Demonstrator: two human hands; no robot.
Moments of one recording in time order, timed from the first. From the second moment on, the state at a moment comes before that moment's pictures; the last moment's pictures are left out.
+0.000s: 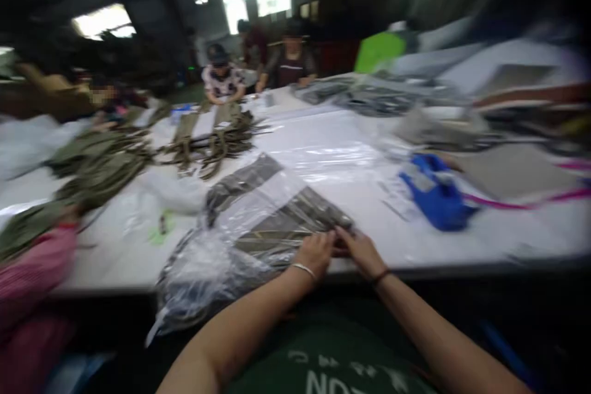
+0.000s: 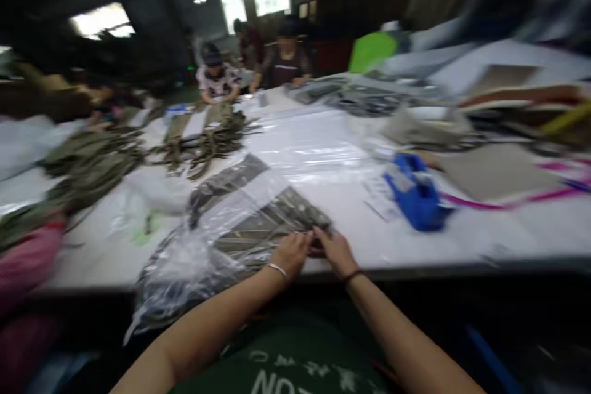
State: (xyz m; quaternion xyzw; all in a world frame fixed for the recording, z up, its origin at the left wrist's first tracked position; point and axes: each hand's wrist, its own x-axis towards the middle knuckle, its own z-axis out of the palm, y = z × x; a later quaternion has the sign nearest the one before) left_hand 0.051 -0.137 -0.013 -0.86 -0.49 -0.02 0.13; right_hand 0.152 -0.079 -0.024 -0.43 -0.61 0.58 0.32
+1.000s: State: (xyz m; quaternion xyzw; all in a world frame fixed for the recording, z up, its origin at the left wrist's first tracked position) left_hand 0.039 -0.122 -0.045 -0.86 -0.48 -0.08 0.17; right_hand 0.459 -0.040 0.001 -0.72 -0.38 0.21 0.53
